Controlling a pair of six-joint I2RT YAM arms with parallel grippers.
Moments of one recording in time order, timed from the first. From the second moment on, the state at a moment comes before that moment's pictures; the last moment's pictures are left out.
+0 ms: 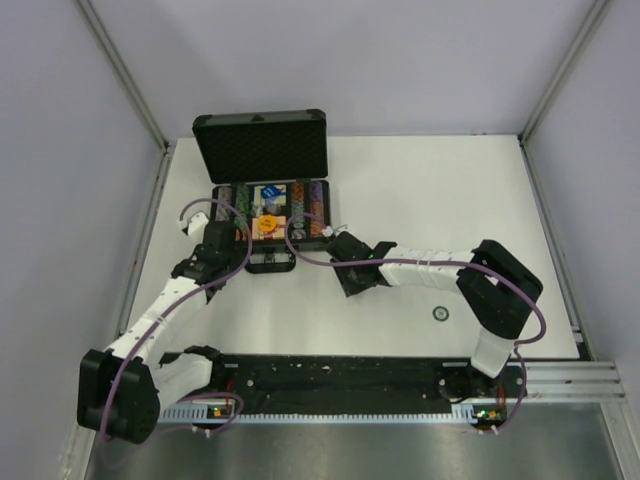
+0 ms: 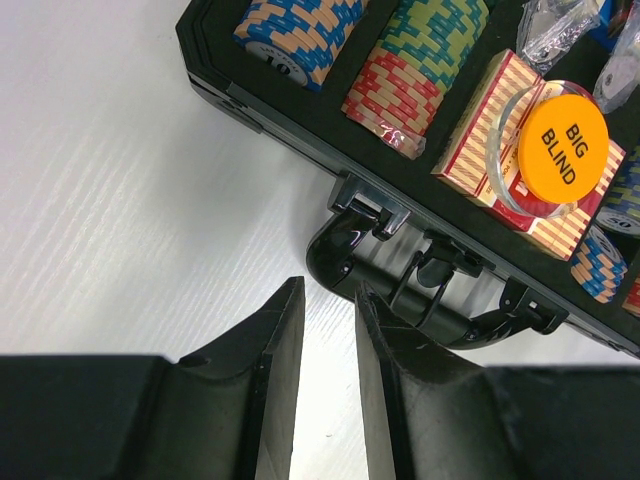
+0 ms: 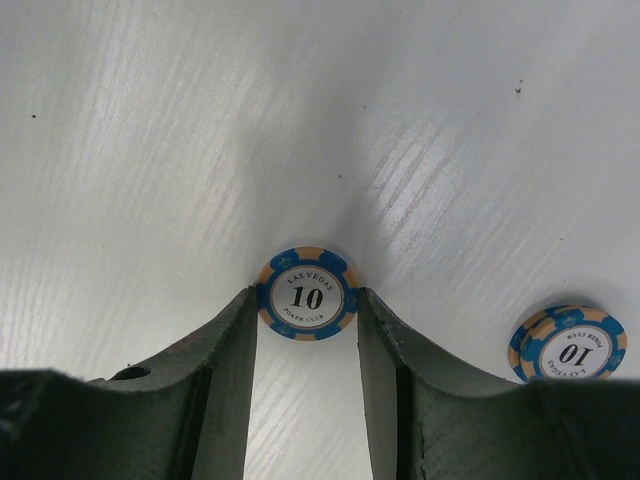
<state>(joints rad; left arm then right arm) -0.26 1.06 0.64 -0.41 -0.35 -0.84 0.93 1.75 1.05 -0.40 0.23 0.40</state>
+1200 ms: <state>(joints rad) -0.25 1.10 0.65 -0.40 -0.33 -0.81 0.73 1.65 1.03 -0.65 0.40 0.43</state>
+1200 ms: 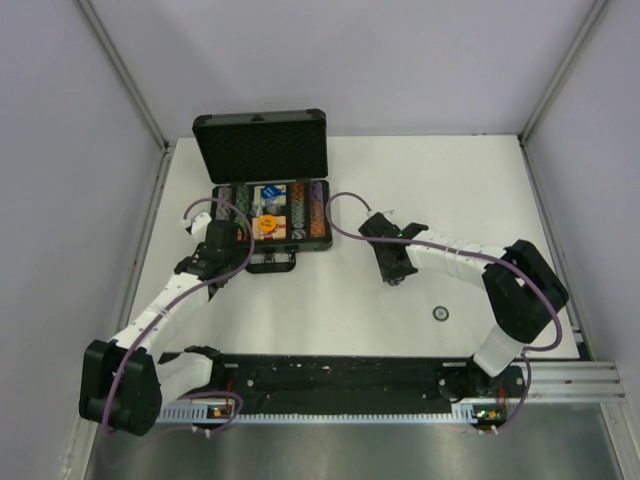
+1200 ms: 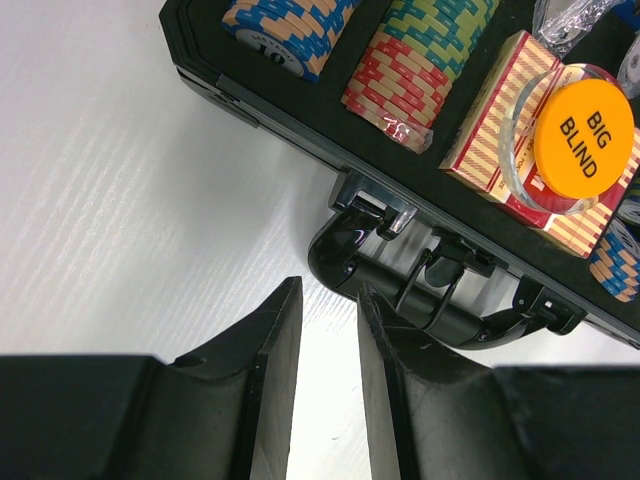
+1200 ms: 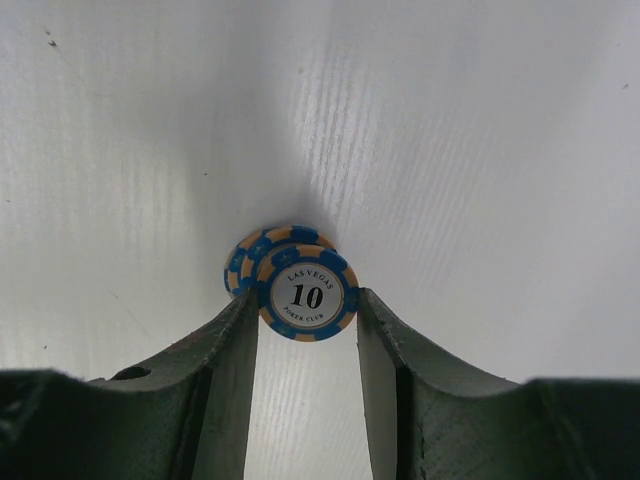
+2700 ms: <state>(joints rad) -0.25 1.12 0.65 -0.39 -0.32 -0.81 0.62 1.72 1.04 -0.54 0.17 0.29</state>
